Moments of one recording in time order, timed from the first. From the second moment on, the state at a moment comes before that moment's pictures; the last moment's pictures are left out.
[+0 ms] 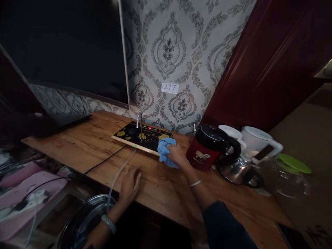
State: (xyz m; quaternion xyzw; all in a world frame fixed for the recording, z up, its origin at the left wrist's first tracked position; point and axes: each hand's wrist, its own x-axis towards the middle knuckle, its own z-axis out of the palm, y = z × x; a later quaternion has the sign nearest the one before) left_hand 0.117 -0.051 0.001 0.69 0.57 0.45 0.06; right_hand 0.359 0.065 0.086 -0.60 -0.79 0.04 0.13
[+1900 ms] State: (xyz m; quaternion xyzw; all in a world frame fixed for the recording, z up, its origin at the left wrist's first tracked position) left_hand 0.048 -0.089 0.025 0.70 0.68 0.22 -0.05; right_hand 0.378 -0.061 -0.034 -0.59 -0.70 0.13 0.39
